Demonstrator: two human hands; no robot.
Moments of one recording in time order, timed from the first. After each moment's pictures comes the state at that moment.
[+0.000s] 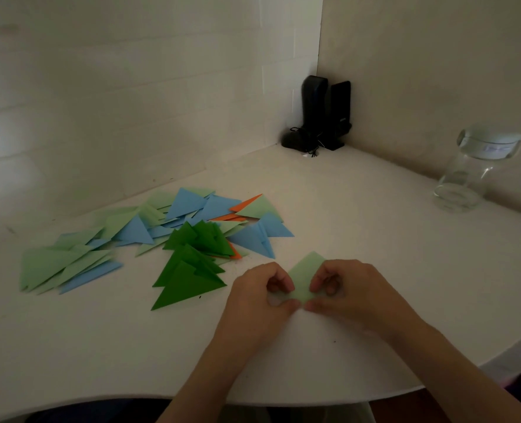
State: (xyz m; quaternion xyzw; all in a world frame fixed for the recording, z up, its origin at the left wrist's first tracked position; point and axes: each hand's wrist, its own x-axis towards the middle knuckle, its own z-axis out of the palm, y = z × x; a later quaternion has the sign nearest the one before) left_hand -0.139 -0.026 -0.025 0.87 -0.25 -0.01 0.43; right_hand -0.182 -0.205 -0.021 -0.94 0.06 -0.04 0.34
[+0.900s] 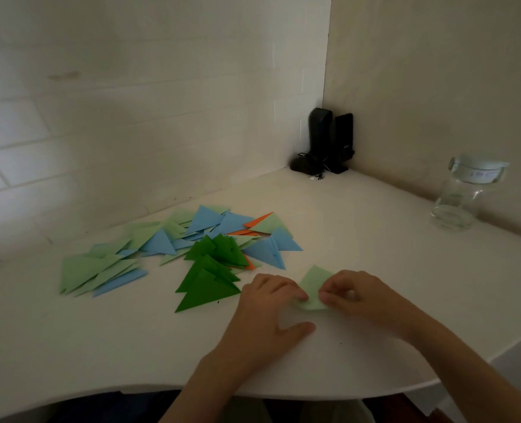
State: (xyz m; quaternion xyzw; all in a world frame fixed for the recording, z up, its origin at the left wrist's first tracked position) left_hand -0.140 -0.004 -0.040 0.85 -0.41 0.11 0.31; right_hand -0.186 -0.205 -0.007 -0.94 0.02 0.01 0.33
